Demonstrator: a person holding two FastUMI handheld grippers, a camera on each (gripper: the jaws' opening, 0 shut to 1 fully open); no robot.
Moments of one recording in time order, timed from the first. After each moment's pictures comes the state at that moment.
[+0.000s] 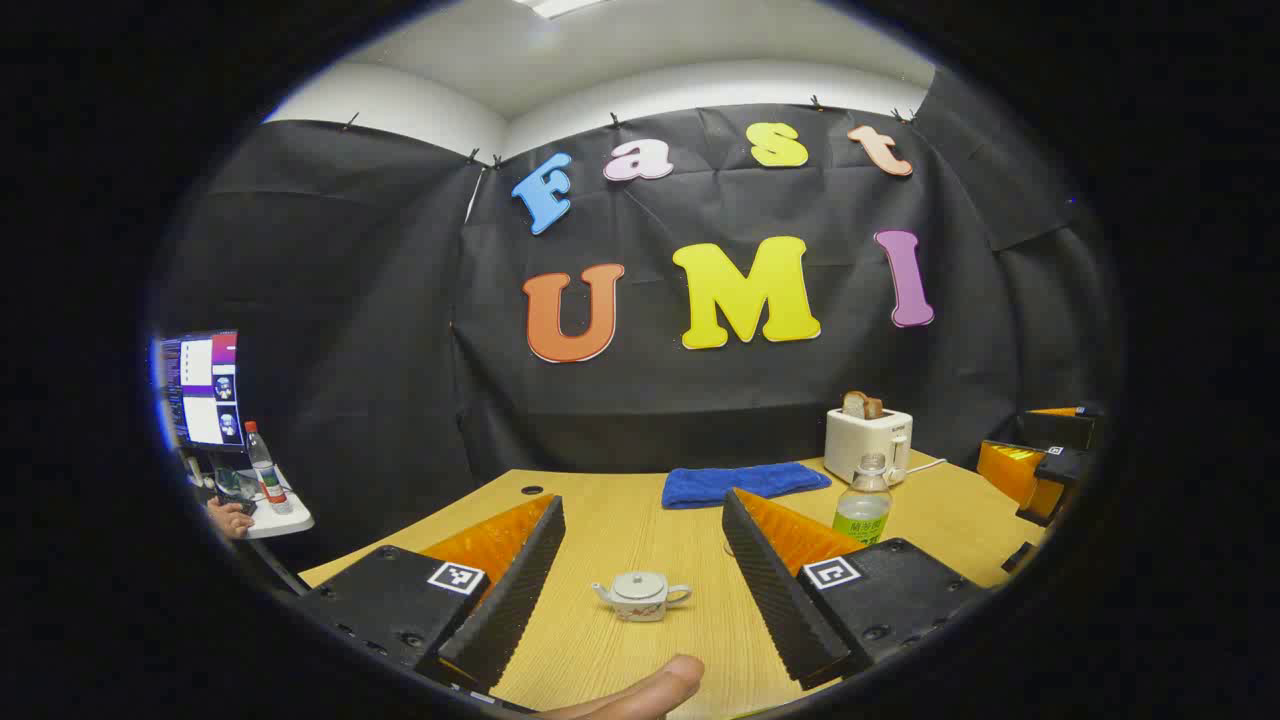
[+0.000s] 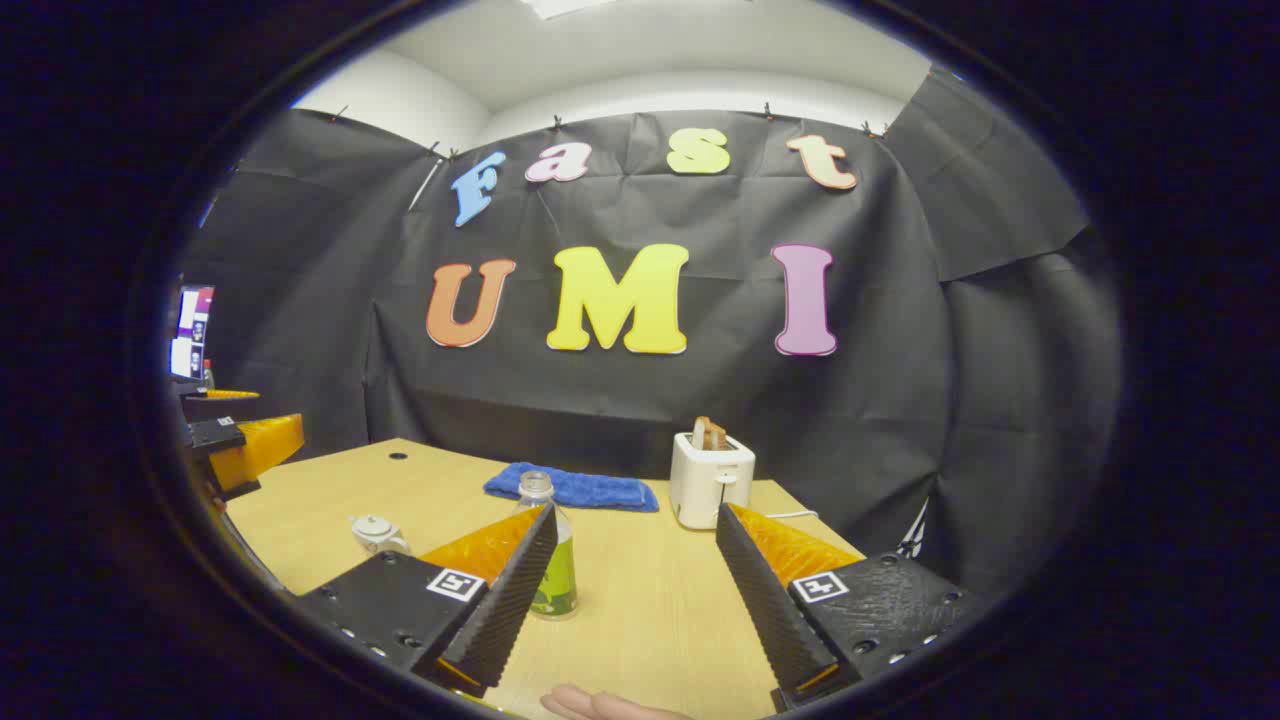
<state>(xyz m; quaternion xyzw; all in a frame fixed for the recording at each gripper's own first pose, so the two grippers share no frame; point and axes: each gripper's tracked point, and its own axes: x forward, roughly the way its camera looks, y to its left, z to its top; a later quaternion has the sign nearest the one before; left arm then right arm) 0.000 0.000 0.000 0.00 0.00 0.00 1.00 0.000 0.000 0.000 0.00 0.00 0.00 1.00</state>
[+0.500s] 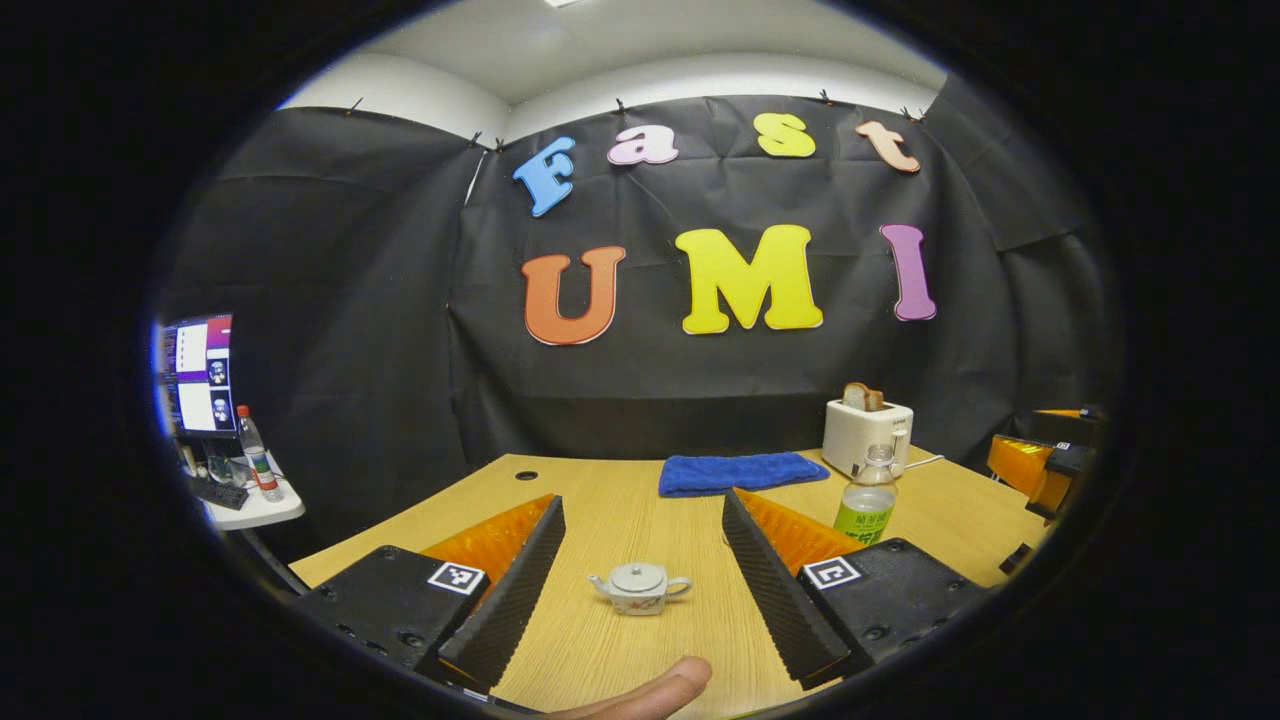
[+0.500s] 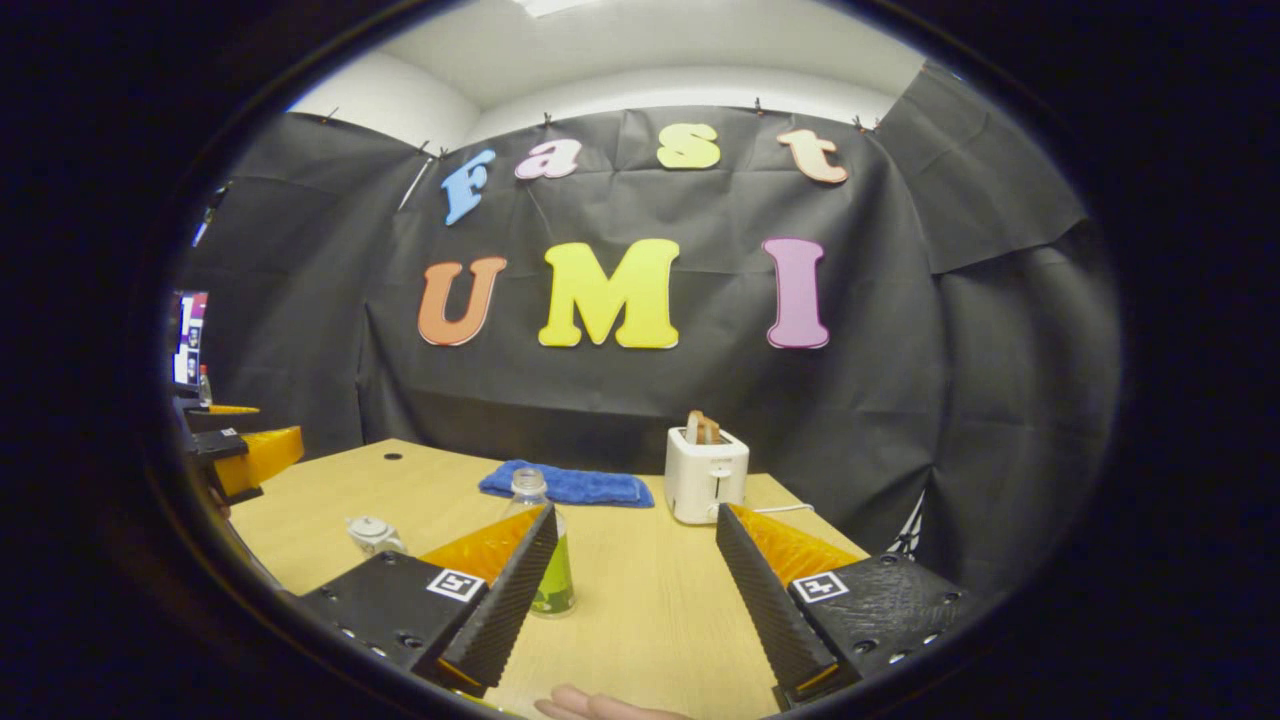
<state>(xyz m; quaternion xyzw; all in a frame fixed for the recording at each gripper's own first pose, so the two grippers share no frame) 0.008 0.005 -0.013 -0.02 0.02 -0.01 1.00 0.002 -0.002 -0.003 0.01 0.01 -0.01 1.00</state>
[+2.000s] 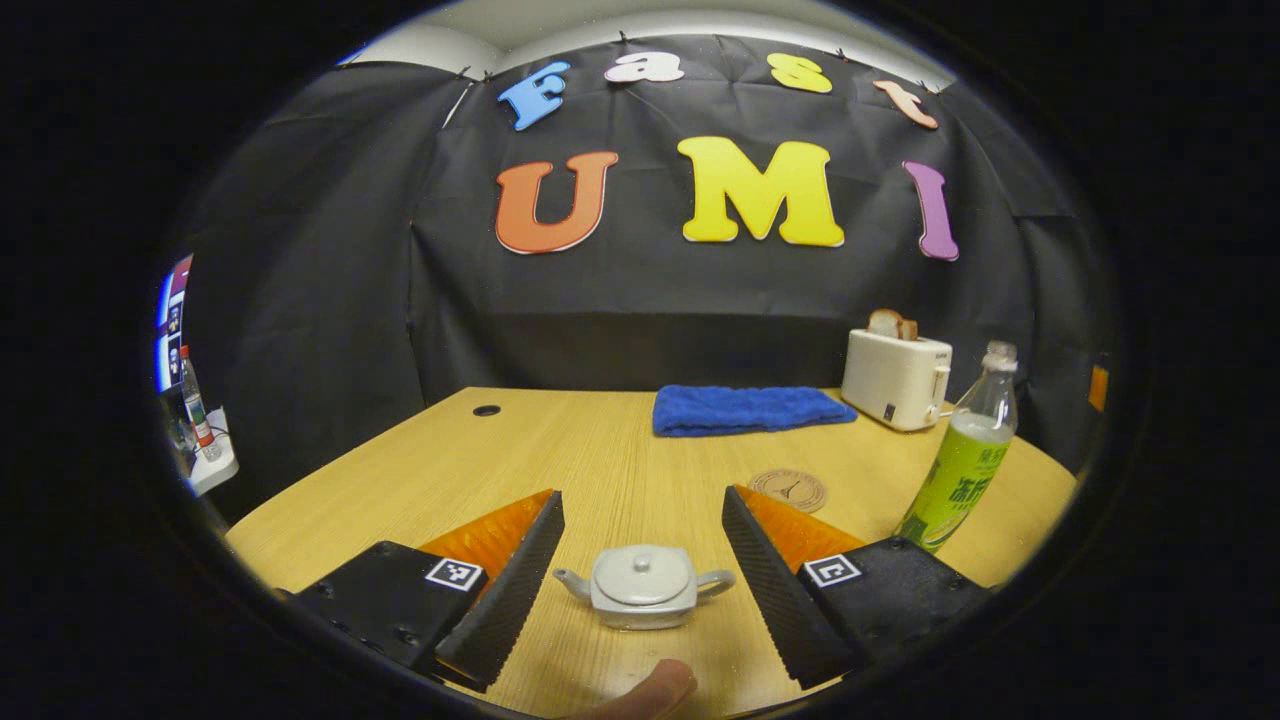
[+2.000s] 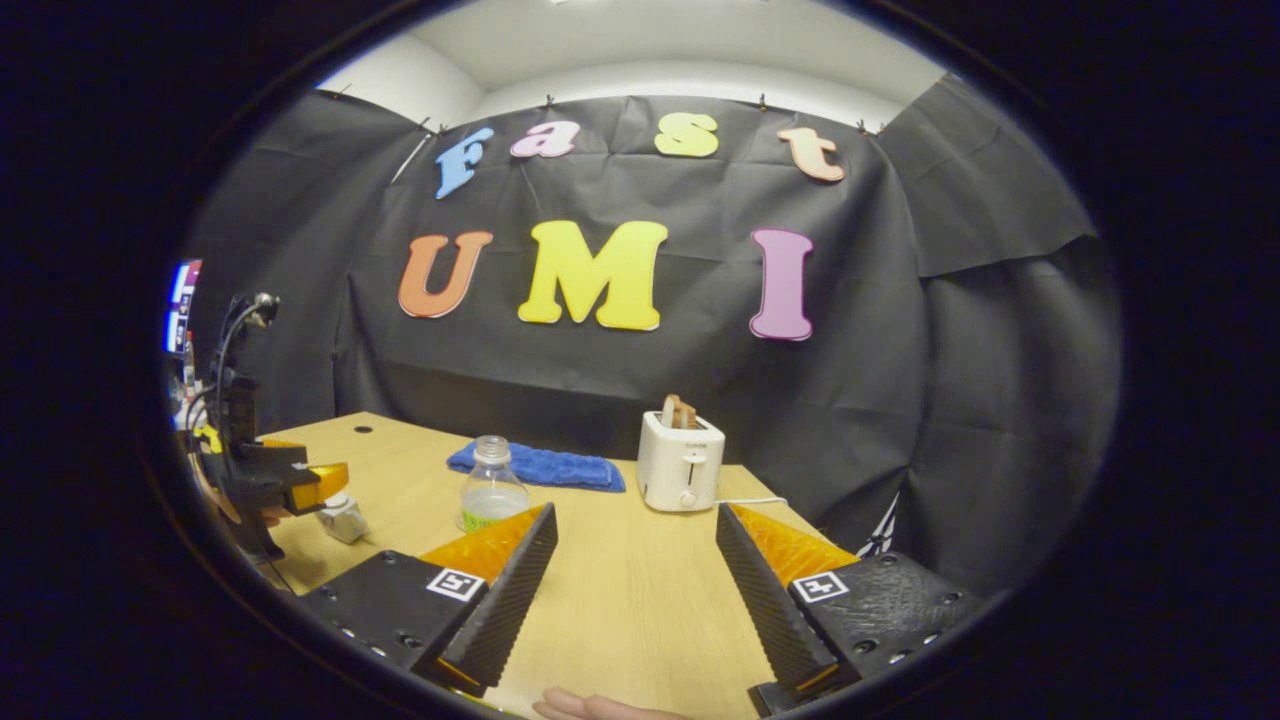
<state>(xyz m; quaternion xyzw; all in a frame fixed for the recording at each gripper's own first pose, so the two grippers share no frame) 0.123 0.010 -0.141 -0.03 0.11 -0.03 0.99 0.012 -0.023 -0.024 -0.01 0.02 -0.04 1.00</state>
